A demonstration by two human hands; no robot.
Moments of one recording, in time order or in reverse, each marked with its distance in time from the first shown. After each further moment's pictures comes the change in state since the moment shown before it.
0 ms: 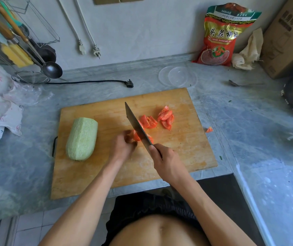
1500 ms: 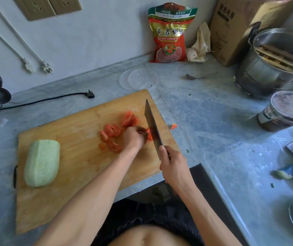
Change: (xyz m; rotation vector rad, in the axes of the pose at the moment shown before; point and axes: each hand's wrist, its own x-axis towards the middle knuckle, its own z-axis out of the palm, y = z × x) left_hand 0.009 0.098 0.135 -0.009 -0.143 -0.089; right_hand -0.043 0.053 -0.075 0.170 0.345 0.272
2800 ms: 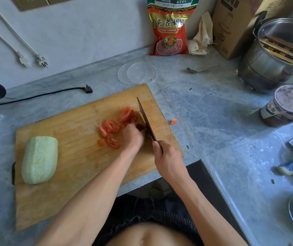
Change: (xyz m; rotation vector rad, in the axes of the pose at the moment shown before) left_hand 0.002 -0.006 0.002 0.153 0.069 0.071; right_hand 0.018 0.006 0.013 -0.146 -0.039 -0.080
